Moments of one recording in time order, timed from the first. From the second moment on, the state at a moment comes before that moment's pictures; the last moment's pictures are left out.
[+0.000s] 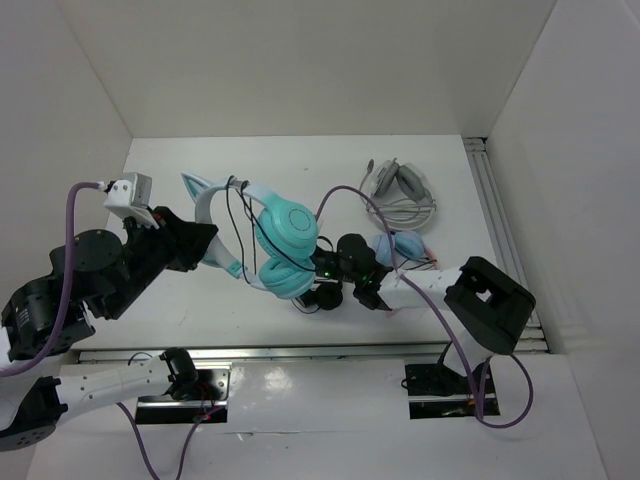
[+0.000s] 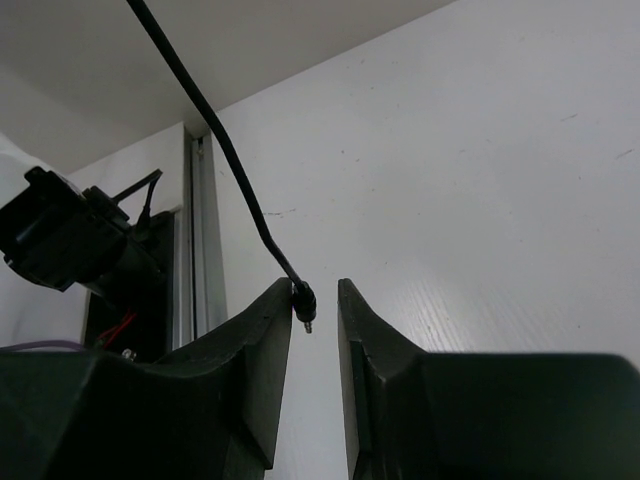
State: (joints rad) left arm -0.98 0.77 1.48 -0.92 -0.55 -0.56; right arm 0.90 1.58 0.69 0.90 -0.41 0.31
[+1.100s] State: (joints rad) left arm -0.98 0.74 1.46 -0.93 -0.64 -0.59; right arm 0.99 1.60 0.70 0.90 -0.30 0.30
